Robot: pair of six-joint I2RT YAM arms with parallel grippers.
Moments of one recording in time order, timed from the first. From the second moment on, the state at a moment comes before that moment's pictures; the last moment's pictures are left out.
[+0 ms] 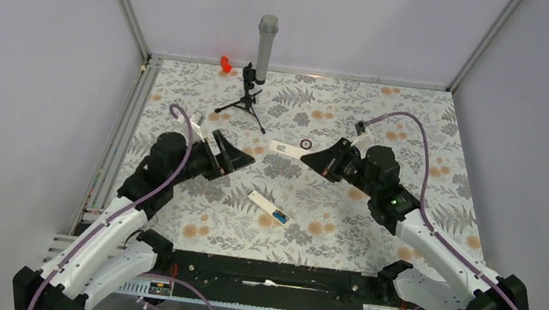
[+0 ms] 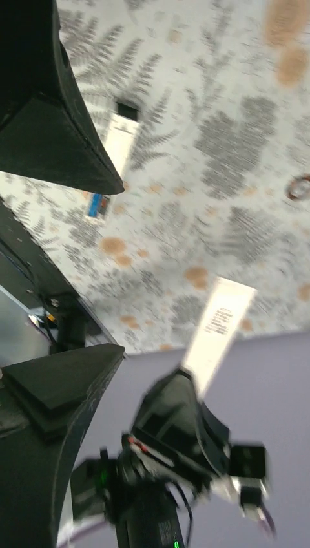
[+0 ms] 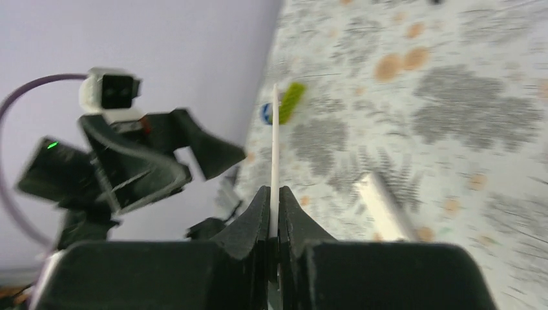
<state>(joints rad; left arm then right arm) -0.38 0.75 0.63 -0.15 0.42 -0.93 0.58 1.03 0.65 0.21 -0.35 1.02</state>
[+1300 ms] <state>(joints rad) -0.80 1.55 0.57 0.20 -0.01 -1.53 0.55 0.91 0.67 -0.25 -0.06 0.80</state>
